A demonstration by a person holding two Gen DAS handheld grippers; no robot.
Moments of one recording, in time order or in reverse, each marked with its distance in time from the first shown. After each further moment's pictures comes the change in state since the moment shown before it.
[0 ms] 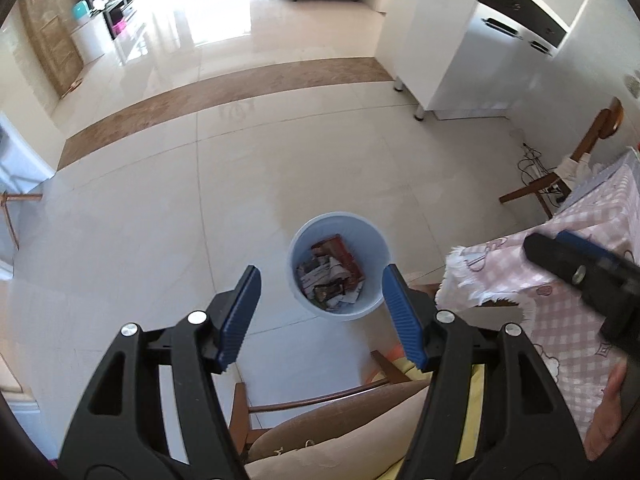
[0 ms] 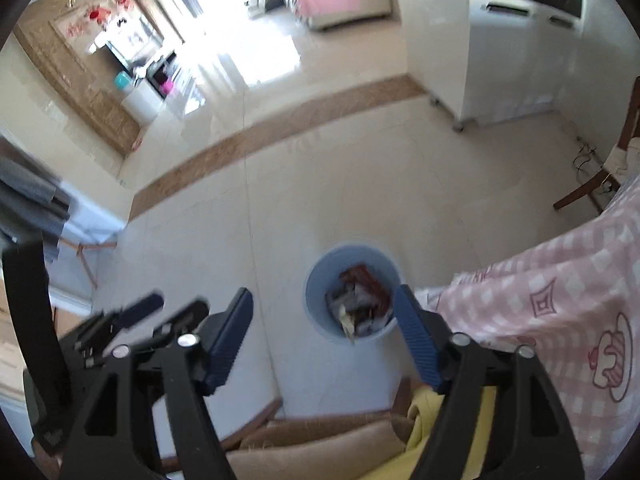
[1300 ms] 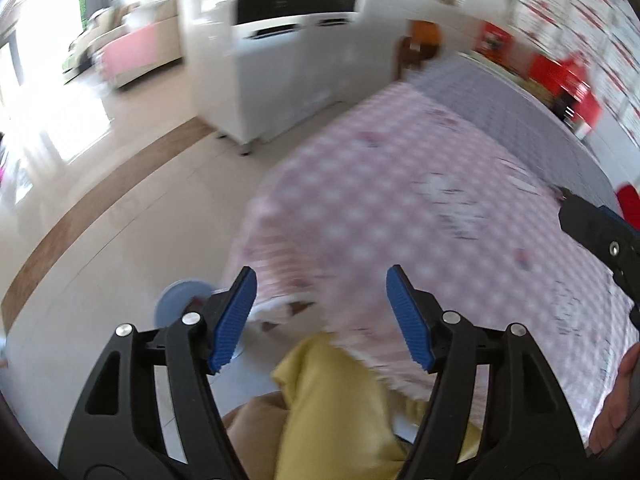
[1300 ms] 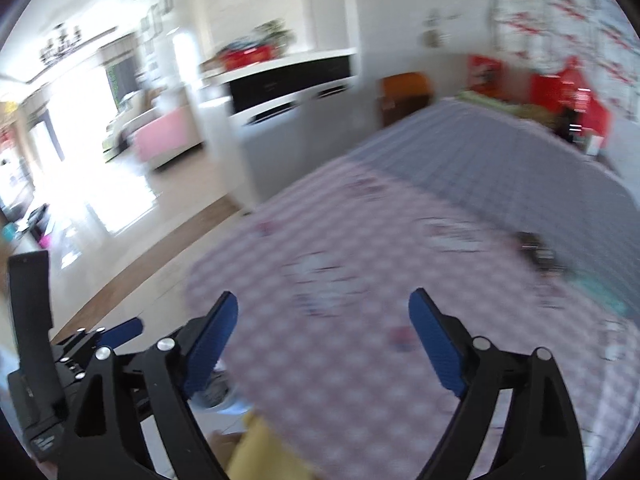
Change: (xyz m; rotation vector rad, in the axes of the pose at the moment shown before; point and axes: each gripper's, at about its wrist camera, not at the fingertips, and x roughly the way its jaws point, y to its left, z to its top) left arm -0.114 -0.287 -0.066 0.546 -0.137 -0.349; right arm -0.271 -0.195 -0.142 0.399 -0.444 -0.509
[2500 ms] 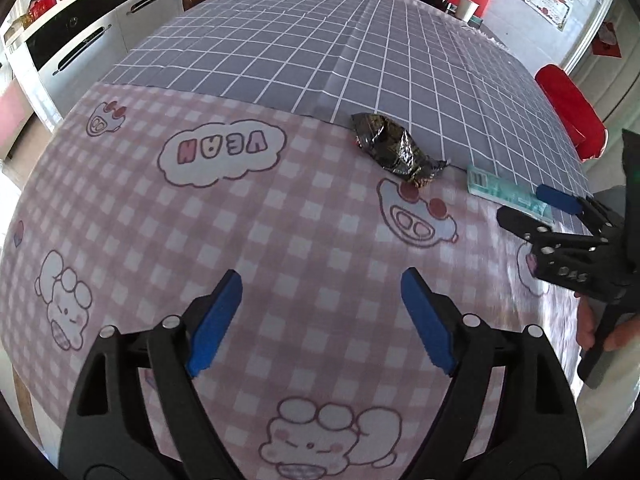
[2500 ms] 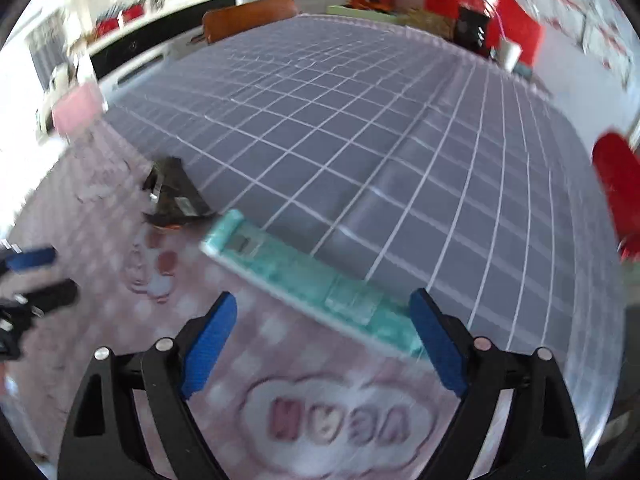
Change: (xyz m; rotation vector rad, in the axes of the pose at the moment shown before) left arm 0.100 -0.288 0.033 0.329 0.223 -0.236; right arm 0.065 -0.352 -0.032 0.028 0.260 -0.192
